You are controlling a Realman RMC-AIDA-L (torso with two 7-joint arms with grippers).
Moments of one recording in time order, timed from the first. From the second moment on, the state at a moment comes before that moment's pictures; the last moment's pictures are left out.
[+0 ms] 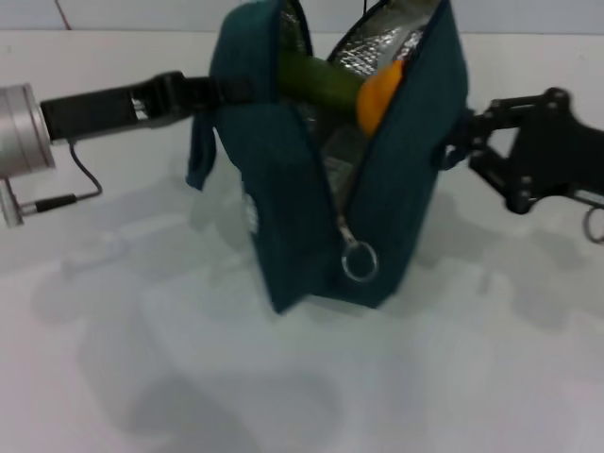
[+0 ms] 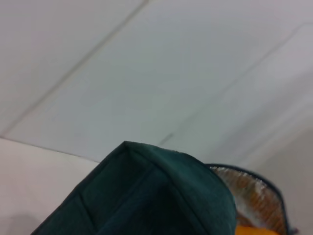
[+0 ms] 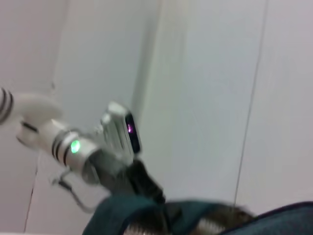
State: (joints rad) left arm -0.49 -2.09 0.70 0.85 1.79 1.62 -2.19; right arm 0.32 2.01 -1.37 -0.88 -1.15 -1.37 0.94
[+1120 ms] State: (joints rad) left arm -0.55 -2.09 0.89 0.57 1.67 1.45 -1.99; right arm 0.34 1.99 -1.10 -0.91 -1.49 -1.54 1.06
